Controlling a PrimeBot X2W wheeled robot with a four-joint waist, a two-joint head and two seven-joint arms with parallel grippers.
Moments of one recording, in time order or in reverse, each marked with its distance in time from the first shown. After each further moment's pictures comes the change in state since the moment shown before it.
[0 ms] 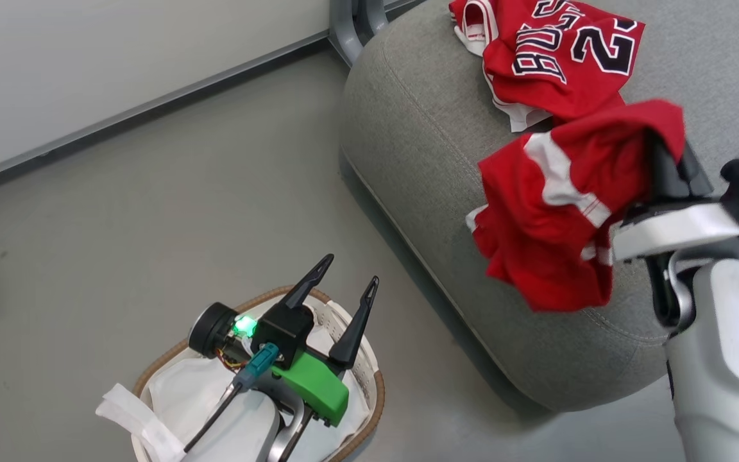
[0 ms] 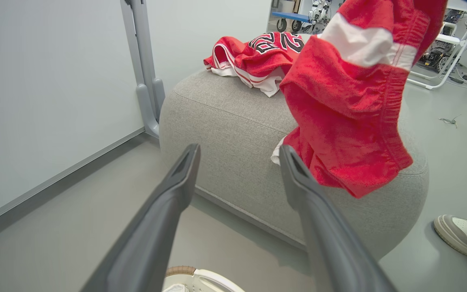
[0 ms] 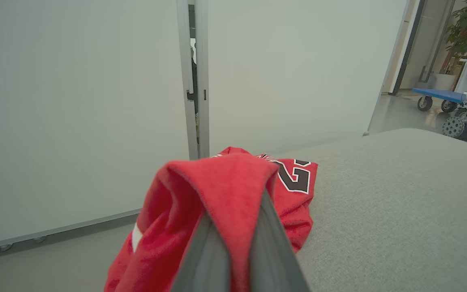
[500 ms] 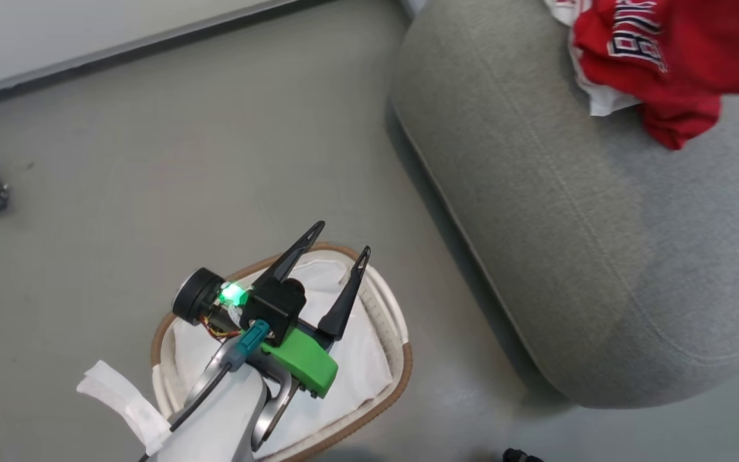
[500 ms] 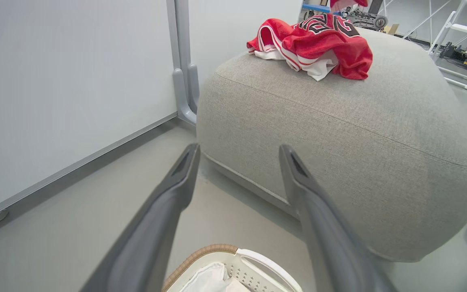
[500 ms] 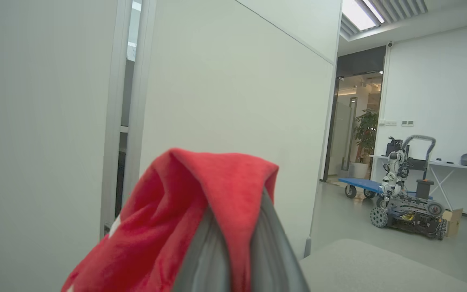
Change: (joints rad) left arm -0.074 0.050 -0.007 -0.022 0.021 -0.001 0.000; right arm -0.584 -0.128 -0.385 0.120 -0.193 0.000 0.000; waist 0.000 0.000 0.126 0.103
